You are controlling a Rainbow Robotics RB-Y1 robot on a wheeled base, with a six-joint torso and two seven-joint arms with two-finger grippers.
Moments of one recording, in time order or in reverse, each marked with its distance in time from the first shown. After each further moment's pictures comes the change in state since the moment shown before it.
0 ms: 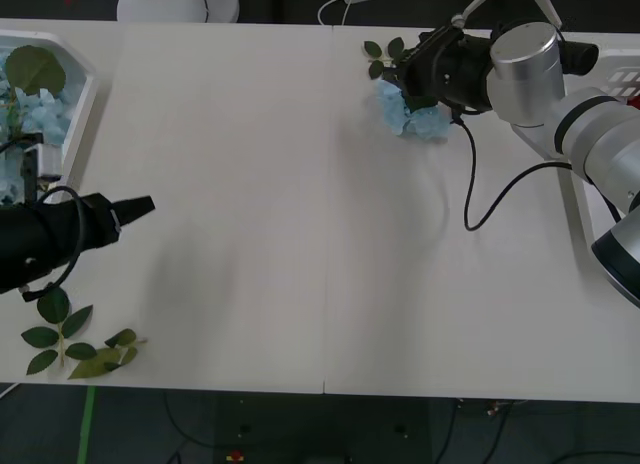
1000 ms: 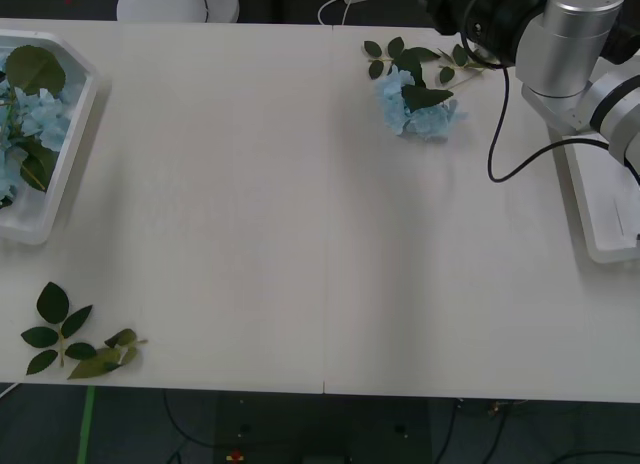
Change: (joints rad) right arm 0.039 -0.105 -0.099 -0.206 -0.348 -0.249 0.478; left arm -0.426 0.127 -0.162 0.692 0.675 -0.346 0.066
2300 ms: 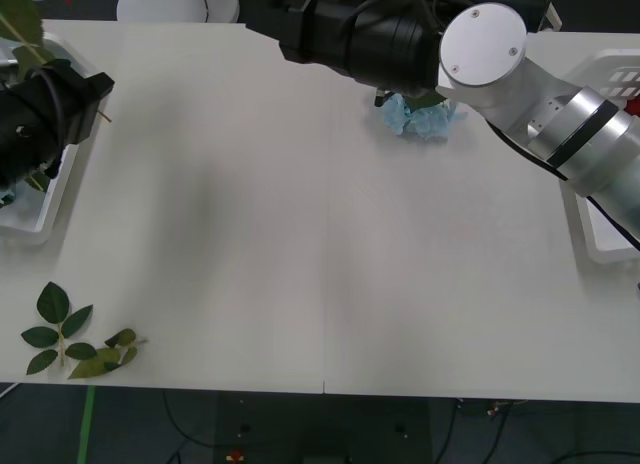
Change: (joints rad) right arm 0.140 -0.005 0.018 -0.683 0.676 0.267 1.429; left arm 0.032 -0.085 -0.012 -0.353 -0.169 -0.015 0.003
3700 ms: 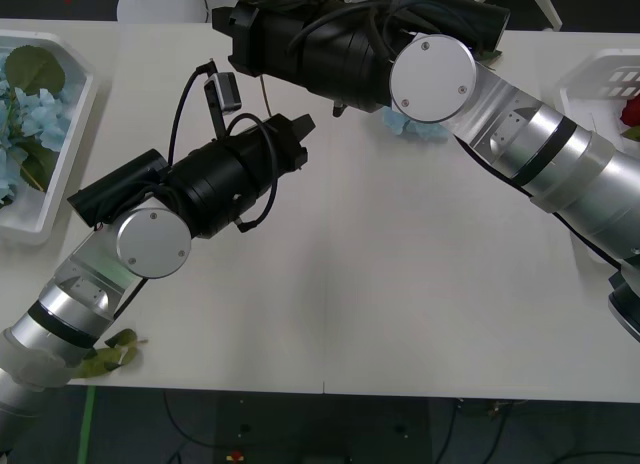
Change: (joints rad) right arm 0.006 0.075 0.051 -0.099 0.163 -0.121 0.005; left arm 0.000 -0.542 -0.125 -0.203 -0.686 0.063 0.000
